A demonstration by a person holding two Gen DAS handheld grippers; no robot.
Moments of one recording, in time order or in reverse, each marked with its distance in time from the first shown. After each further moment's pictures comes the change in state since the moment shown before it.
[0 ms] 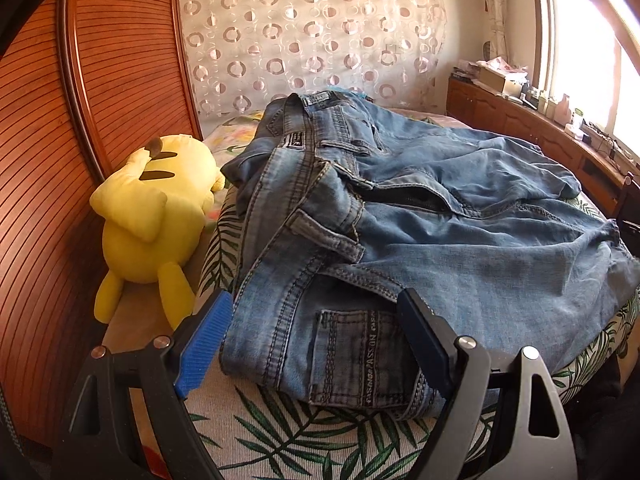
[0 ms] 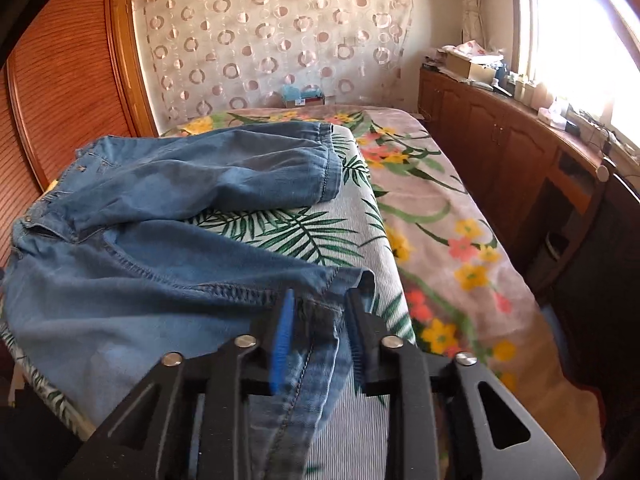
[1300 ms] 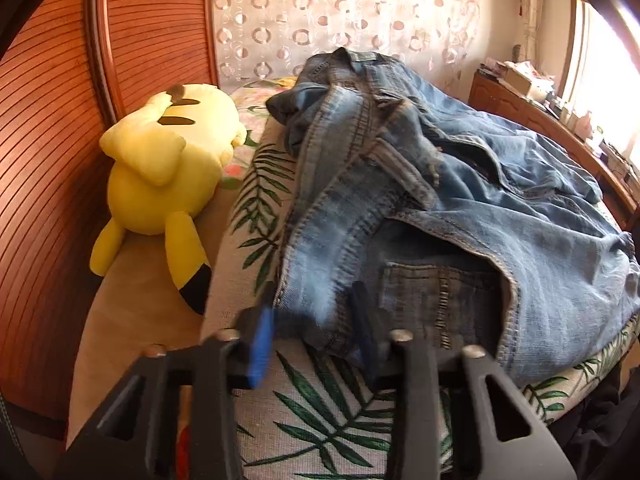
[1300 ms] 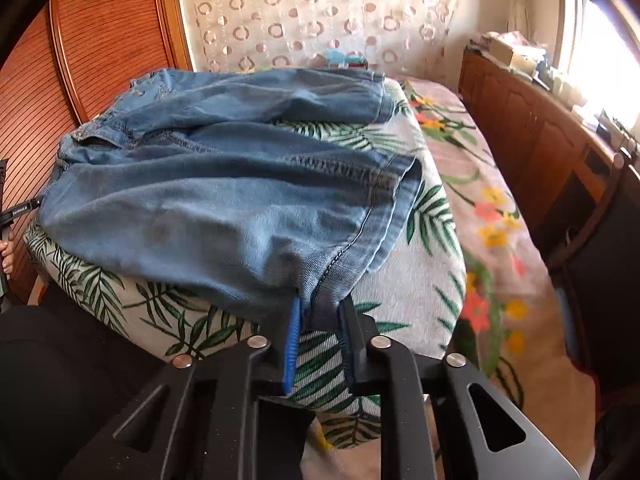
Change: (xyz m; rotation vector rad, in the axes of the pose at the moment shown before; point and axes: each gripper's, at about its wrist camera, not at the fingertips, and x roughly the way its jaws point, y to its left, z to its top) left arm 0.027 0.035 -0.028 -0.106 0.095 -0.008; right arm -0.031 0.015 -0.035 -0.121 0.133 0.080
